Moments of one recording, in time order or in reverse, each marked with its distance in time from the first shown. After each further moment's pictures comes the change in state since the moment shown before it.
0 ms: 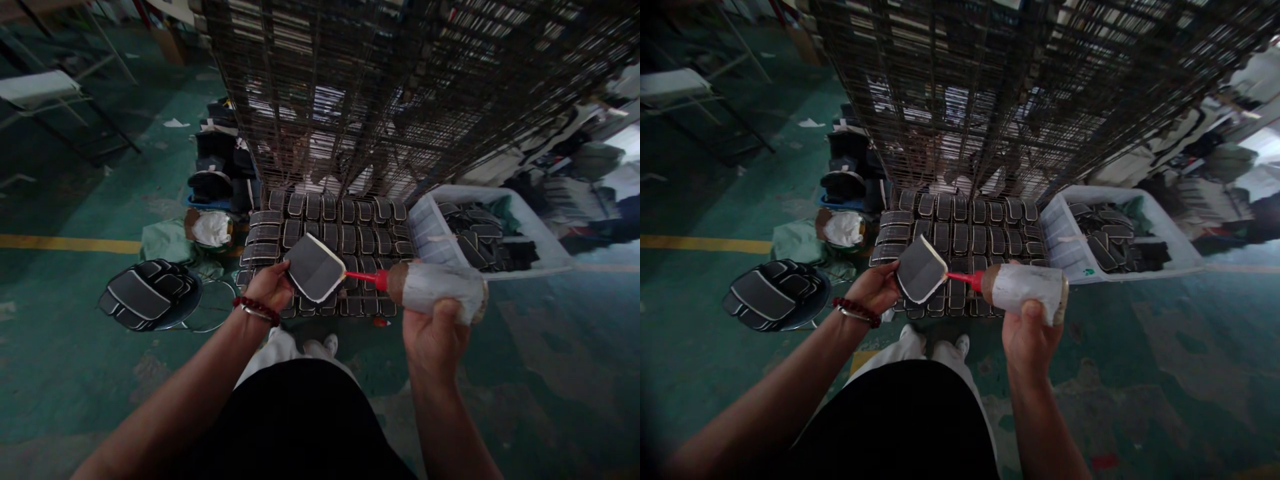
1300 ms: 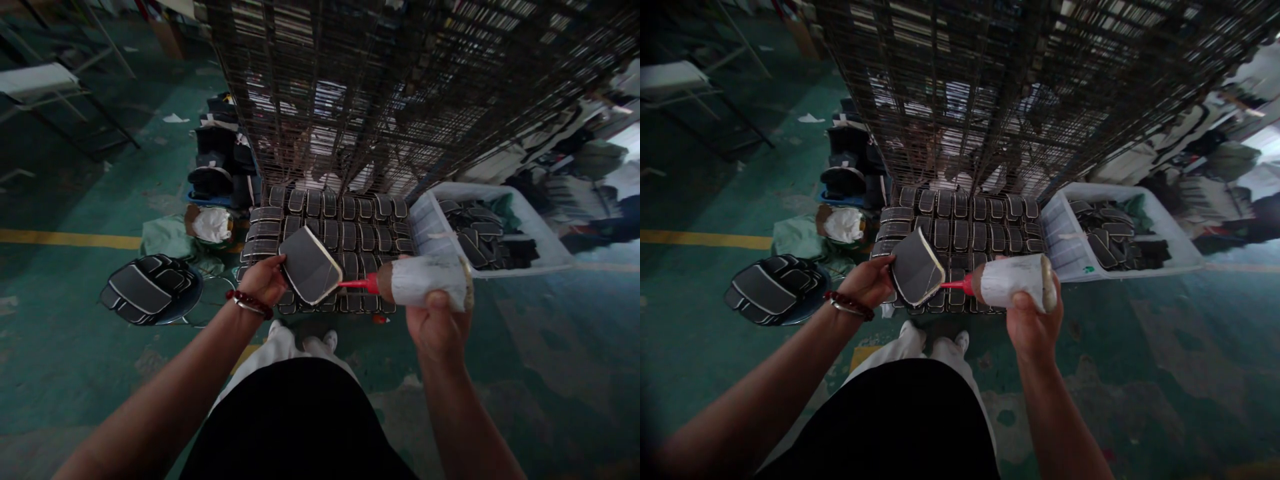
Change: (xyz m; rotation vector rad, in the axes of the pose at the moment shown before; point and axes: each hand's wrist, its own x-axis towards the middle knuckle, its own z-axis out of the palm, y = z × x) left_hand -0.007 0.007 -0.001 0.020 0.054 0.023; right_hand 0.006 -0.005 -0.003 0.047 -0.175 0.085
